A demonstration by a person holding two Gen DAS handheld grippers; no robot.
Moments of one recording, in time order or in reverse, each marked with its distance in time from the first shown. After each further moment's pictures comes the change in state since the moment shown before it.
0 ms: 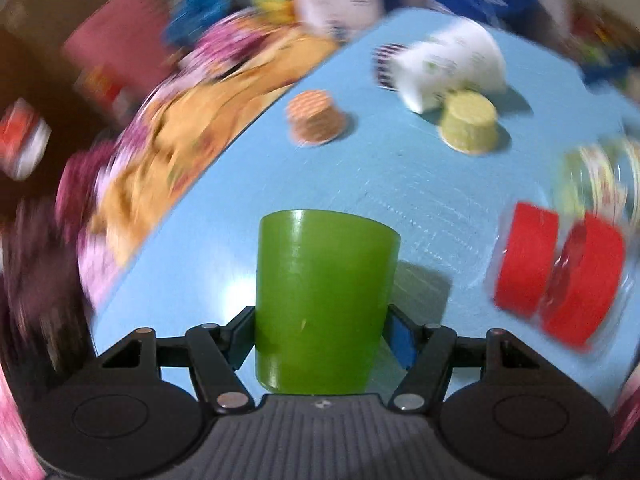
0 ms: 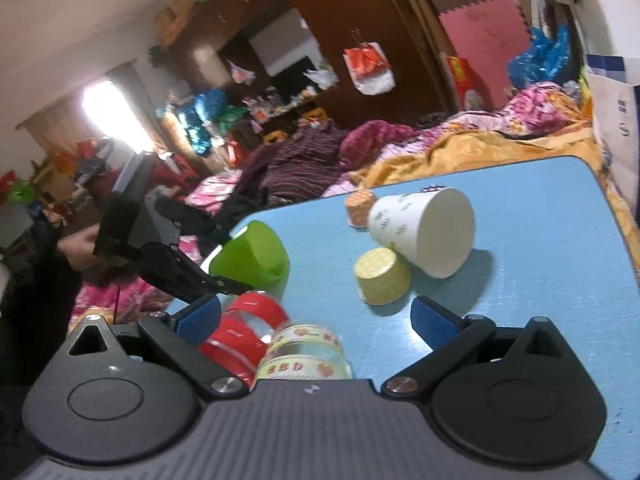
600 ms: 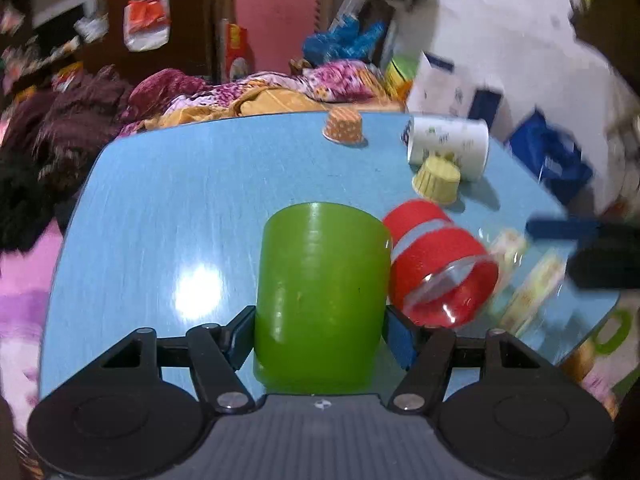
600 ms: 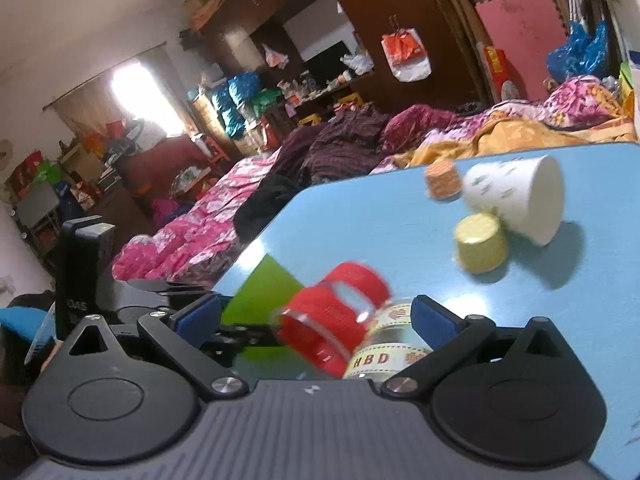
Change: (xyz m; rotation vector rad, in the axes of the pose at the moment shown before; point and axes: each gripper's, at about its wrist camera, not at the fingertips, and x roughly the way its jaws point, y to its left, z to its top) left arm -0.048 -0.077 -0.091 -0.619 -0.248 -0.023; right arm 0.025 0.058 -0.020 -0.036 0.057 0.069
